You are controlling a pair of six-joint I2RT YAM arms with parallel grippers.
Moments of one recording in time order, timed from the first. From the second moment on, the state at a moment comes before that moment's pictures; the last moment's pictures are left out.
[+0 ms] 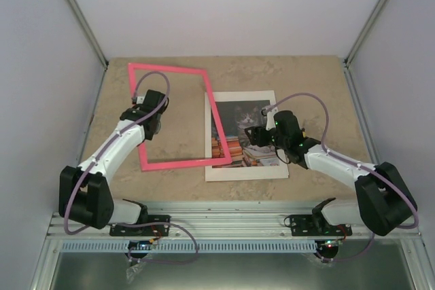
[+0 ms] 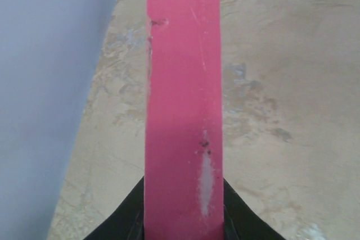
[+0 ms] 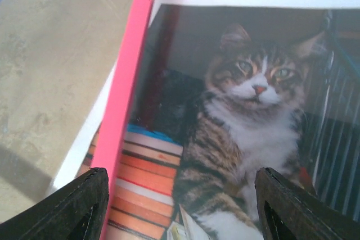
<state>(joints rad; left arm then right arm) -0.30 1.34 0.99 -0.78 -0.66 -0.30 0.55 1.32 0.64 0.08 -0.12 0.33</state>
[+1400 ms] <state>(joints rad) 0.10 1.86 1.20 -0.68 -0.61 -0.27 0.55 1.36 0.58 0.16 -0.07 0.38</state>
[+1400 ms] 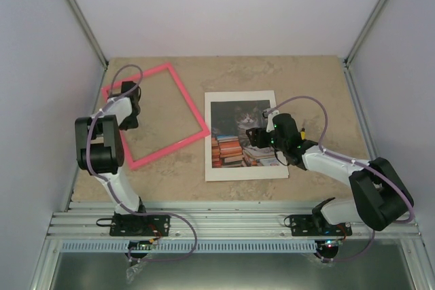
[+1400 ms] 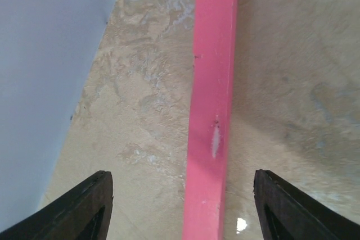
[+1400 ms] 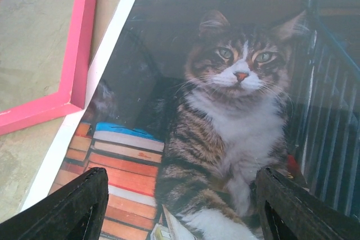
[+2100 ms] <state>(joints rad) -0.38 1.71 1.27 -0.52 -0.10 -0.60 0.55 1.37 0.58 0.14 -0.02 0.37</state>
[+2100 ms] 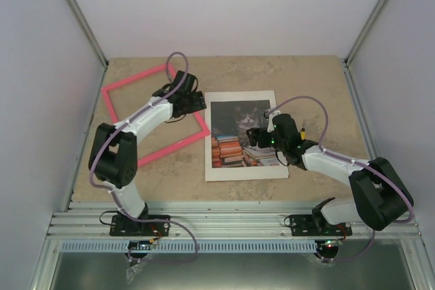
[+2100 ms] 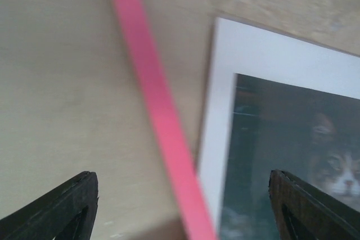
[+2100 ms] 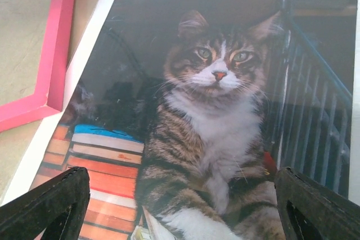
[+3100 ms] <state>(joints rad) -0.46 2.00 1.31 -0.35 0.00 -0.71 0.55 1.37 0.59 0.13 0.04 0.37</state>
